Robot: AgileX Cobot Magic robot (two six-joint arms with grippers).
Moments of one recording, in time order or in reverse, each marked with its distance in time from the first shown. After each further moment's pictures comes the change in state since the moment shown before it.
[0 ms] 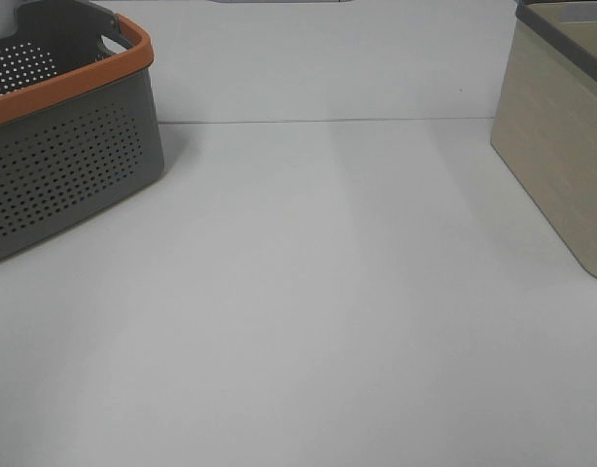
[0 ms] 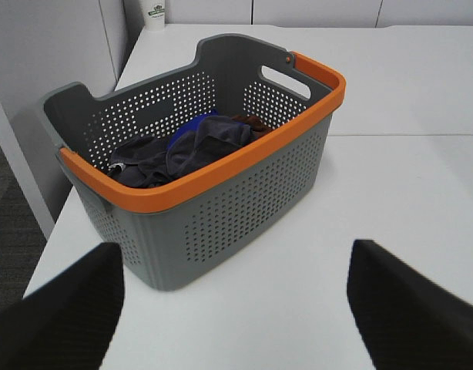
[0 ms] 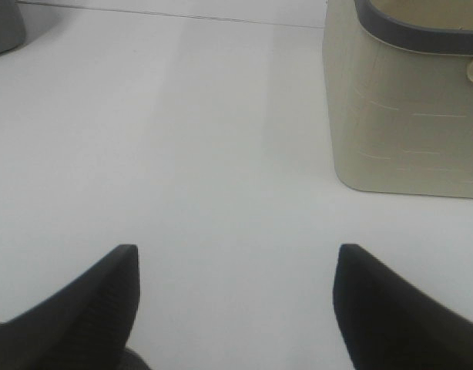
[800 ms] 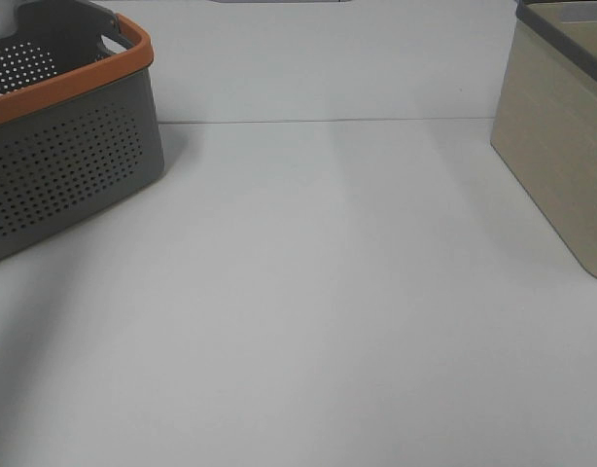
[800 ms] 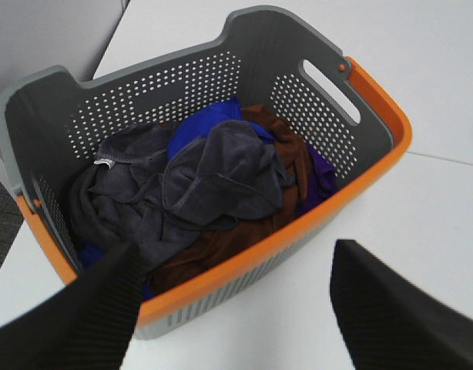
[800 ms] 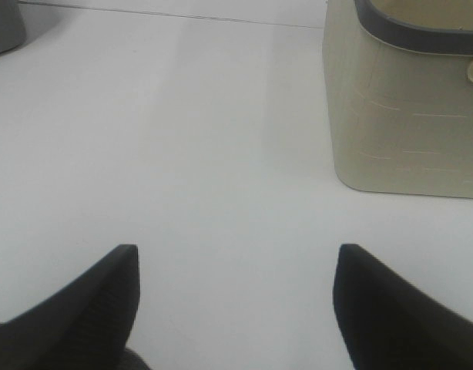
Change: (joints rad) left arm 0.000 0.803 -0.491 0.090 -0.045 -0.248; right arm 0.000 0.000 0.000 0.000 0.000 0.000
